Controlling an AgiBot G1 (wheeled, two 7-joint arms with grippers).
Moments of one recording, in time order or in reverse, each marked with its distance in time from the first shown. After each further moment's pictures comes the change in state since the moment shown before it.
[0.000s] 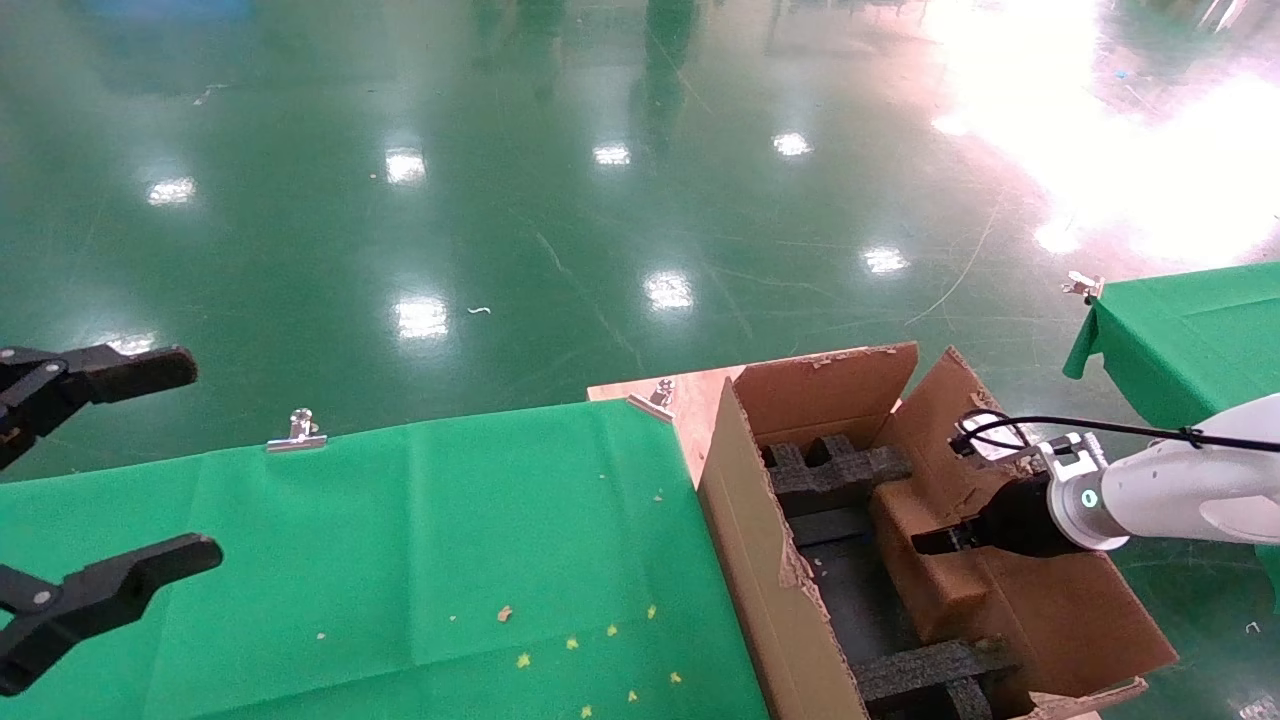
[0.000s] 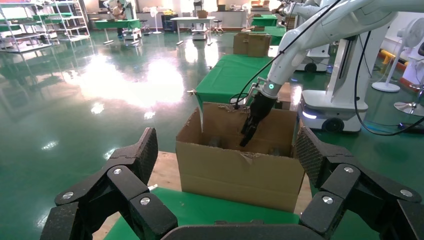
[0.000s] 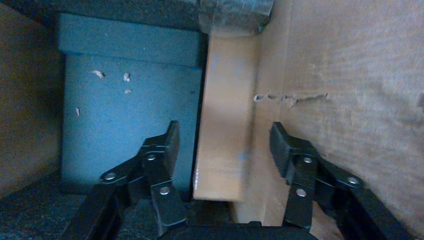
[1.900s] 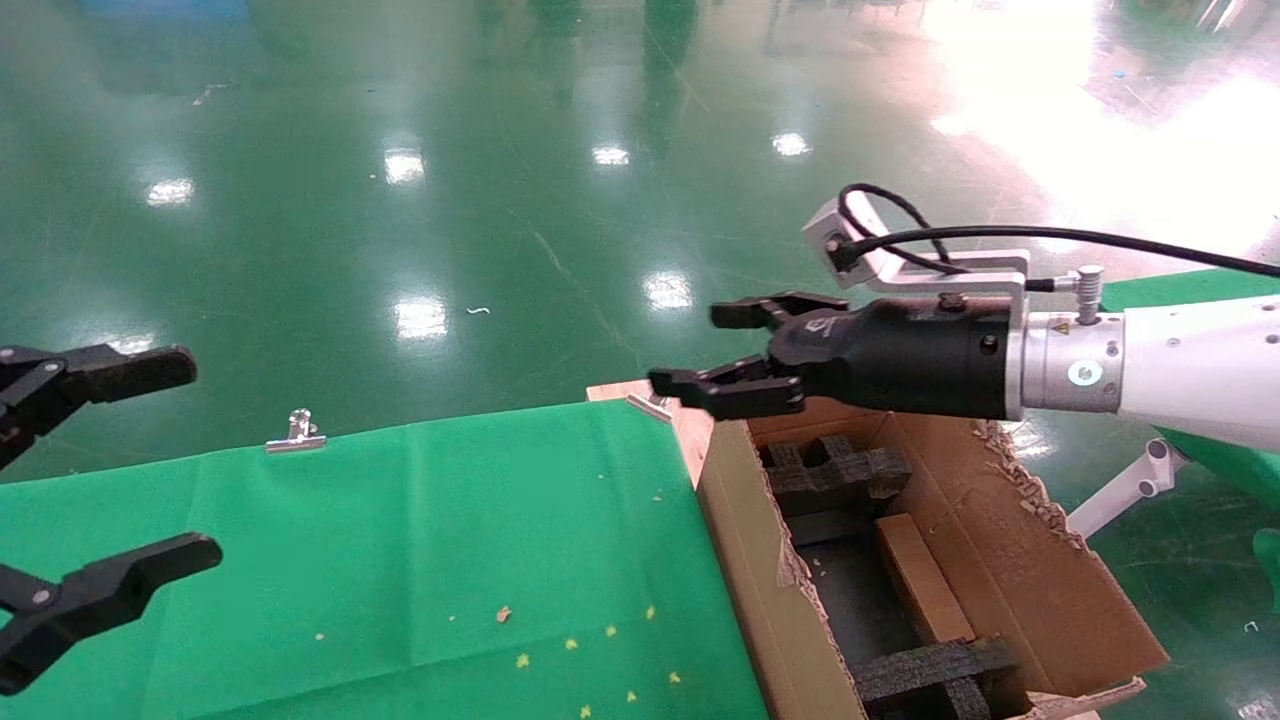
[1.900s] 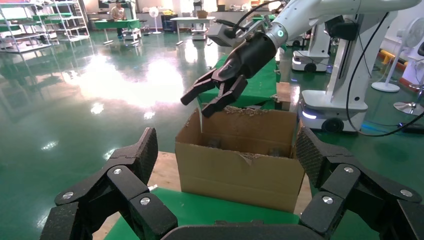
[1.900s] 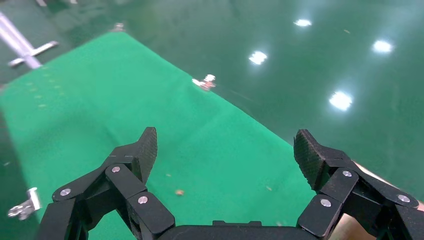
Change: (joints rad) left arm 0.000 0.000 0.000 0.000 0.000 0.000 0.000; right arm 0.103 0.287 0.593 0.725 0.182 -0.158 -0.468
